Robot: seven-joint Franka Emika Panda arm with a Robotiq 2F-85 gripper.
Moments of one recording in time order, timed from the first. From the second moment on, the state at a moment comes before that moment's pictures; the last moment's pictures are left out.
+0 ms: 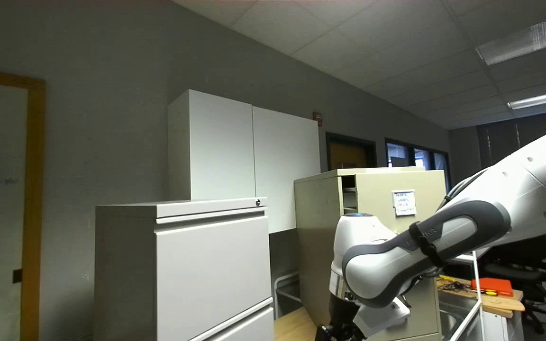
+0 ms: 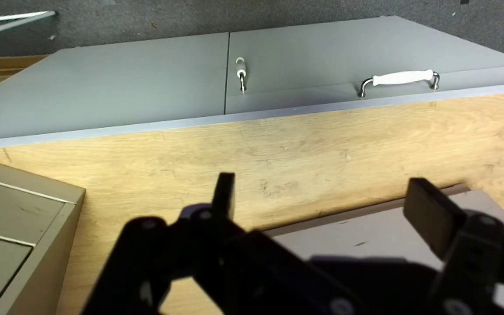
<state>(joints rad) -0.01 -0.52 0.07 -2.66 0.07 2.35 0.14</state>
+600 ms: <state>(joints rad) -0.01 -0.52 0.07 -2.66 0.07 2.35 0.14</state>
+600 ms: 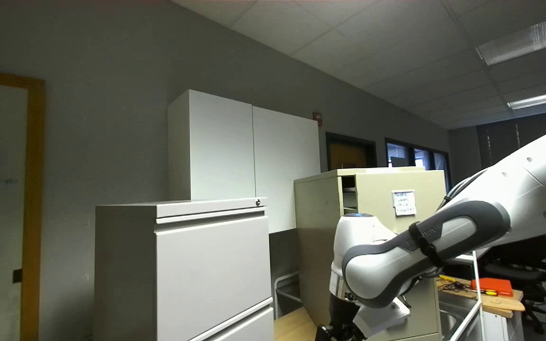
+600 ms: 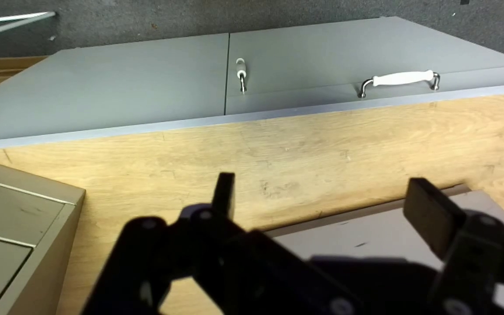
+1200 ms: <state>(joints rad) -0.04 -0.56 0.08 -2.66 -0.02 2.37 0.19</state>
